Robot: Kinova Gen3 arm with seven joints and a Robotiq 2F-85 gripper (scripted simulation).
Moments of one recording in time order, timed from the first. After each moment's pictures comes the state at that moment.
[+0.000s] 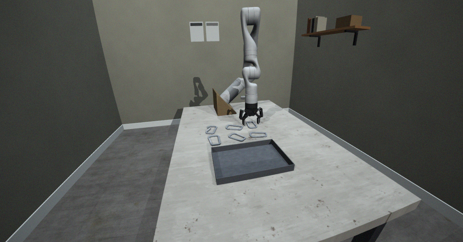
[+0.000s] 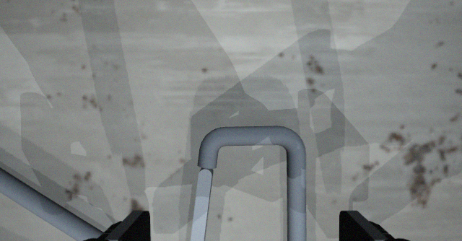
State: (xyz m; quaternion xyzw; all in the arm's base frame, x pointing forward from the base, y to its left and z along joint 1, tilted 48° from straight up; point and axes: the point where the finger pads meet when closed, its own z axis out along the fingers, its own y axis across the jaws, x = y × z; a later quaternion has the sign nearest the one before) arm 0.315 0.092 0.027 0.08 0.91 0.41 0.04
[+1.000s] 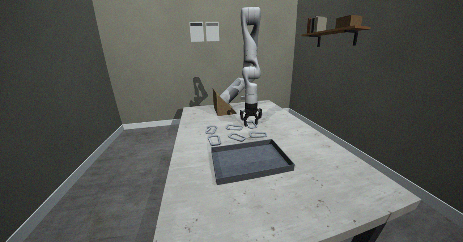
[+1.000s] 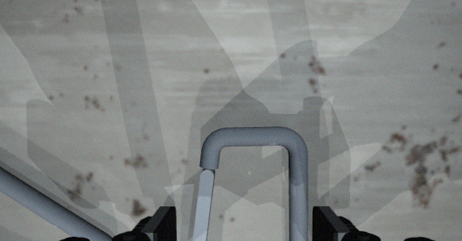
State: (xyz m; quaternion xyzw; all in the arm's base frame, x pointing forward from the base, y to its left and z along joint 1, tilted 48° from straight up) arm 0.315 0.091 0.027 0.08 0.91 0.41 0.04
